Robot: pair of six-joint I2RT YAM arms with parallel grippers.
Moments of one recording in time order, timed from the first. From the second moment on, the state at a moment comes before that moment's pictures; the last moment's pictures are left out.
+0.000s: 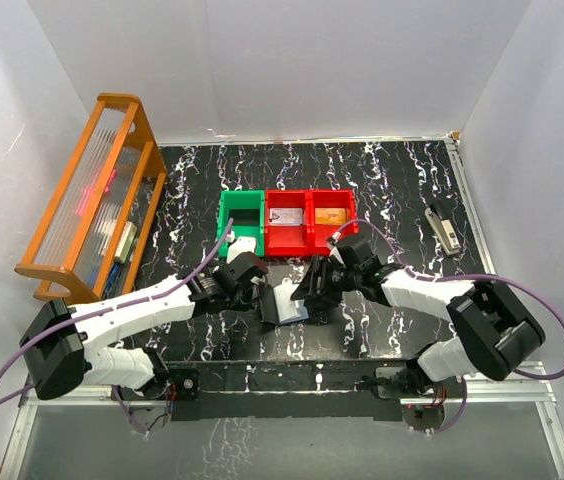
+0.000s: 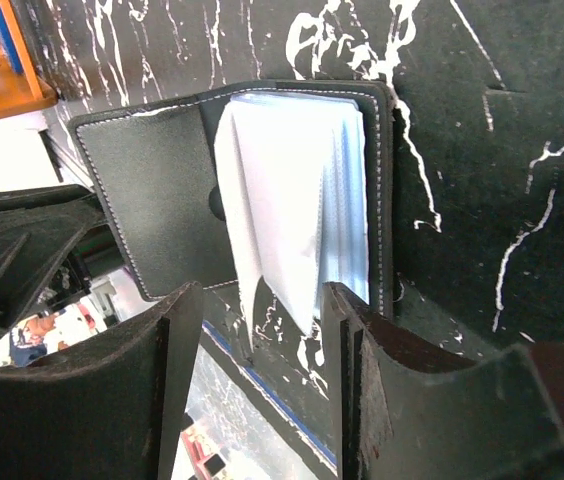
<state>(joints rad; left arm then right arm) -0.99 1.25 0.82 -0.65 -0.36 -0.74 0.59 1.39 0.55 0.03 -0.51 0.91</state>
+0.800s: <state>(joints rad) -0.99 1.25 0.82 -0.66 -0.36 -0.73 0.63 1.38 0.55 0.06 -0.47 0.95</state>
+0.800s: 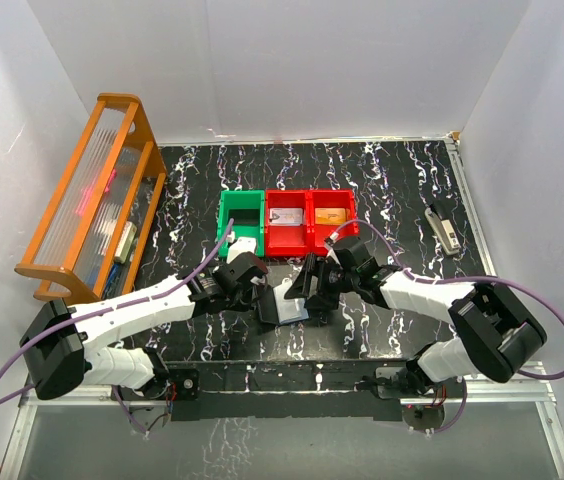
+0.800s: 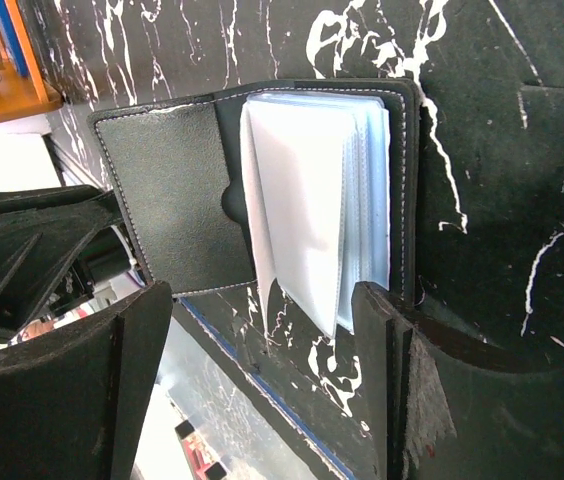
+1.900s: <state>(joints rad) -0.99 1.27 0.72 -0.59 -0.33 -0.76 0.74 1.53 0.65 0.26 -0.58 1.02</state>
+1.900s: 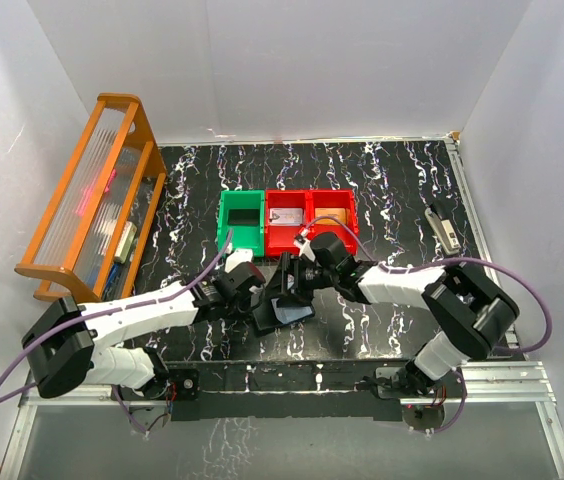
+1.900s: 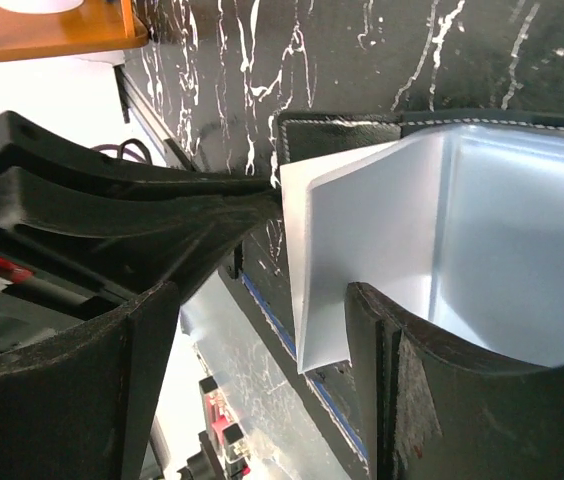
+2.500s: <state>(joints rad) -0.85 1.19 0.61 -0.52 -0.21 -0.82 0.77 1.69 0.68 0.29 -0.58 1.02</state>
